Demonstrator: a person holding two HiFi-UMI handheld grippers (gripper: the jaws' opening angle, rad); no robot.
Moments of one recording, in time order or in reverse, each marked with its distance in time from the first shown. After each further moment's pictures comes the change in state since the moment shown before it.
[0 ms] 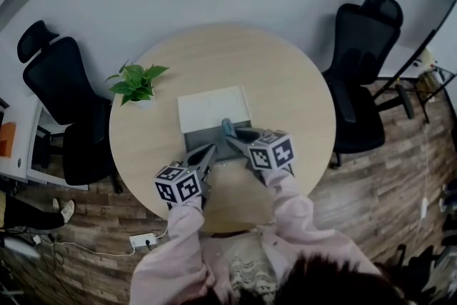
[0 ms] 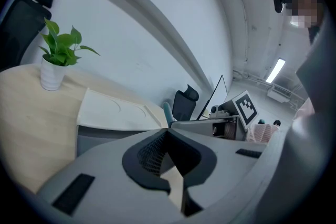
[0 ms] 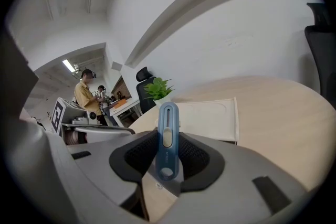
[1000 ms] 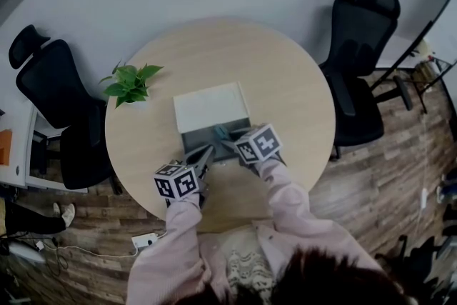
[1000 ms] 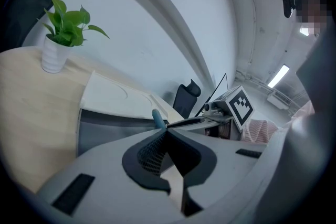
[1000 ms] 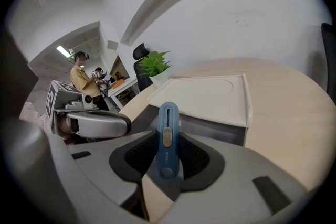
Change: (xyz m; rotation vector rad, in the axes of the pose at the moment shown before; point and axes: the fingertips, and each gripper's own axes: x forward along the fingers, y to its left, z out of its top) left arm 0.012 0.028 -0.025 -0.083 0.081 -0.013; right arm 0.041 -0.018 -0.043 -0.037 0.255 -0.028
